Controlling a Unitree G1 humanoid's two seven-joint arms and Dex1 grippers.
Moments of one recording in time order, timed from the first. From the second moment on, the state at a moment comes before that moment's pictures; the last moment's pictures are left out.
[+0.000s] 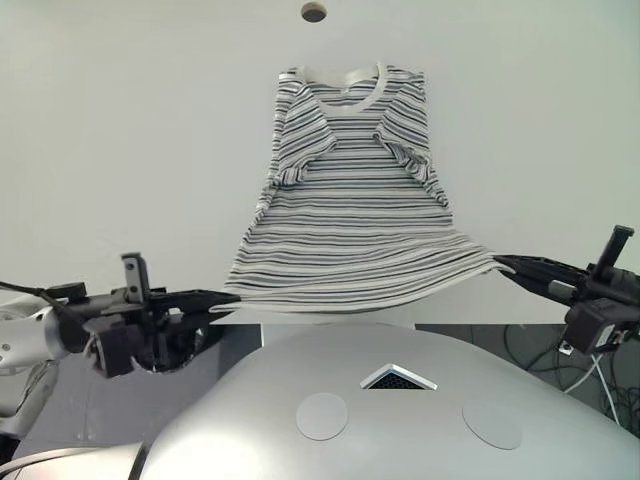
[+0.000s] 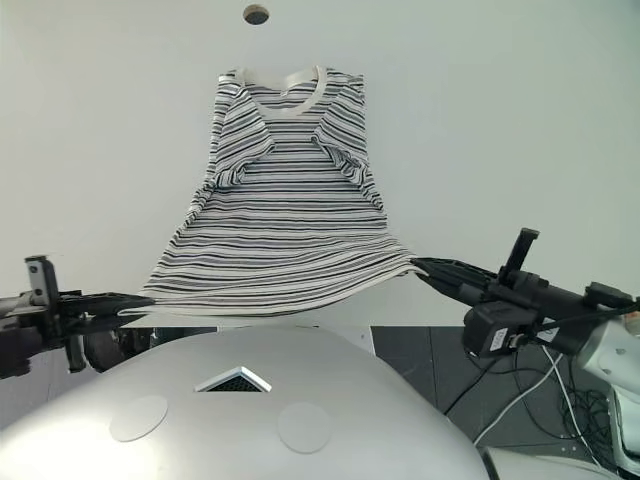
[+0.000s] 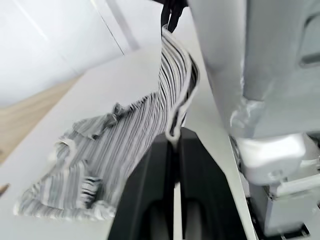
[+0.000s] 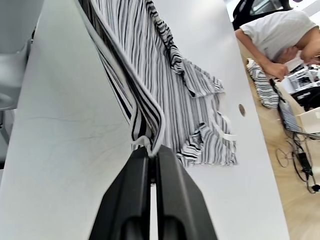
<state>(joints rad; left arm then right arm) 0.91 1.09 0.15 -0.36 -0.68 -0.84 -1.19 0.92 -0.84 -0.56 -0.63 0.23 -0.52 1.06</state>
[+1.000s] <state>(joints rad) -0.01 0.65 0.08 0.18 0.25 -0.76 -0.61 -0.43 -0.69 0.18 0.32 -0.16 -0.23 0.92</state>
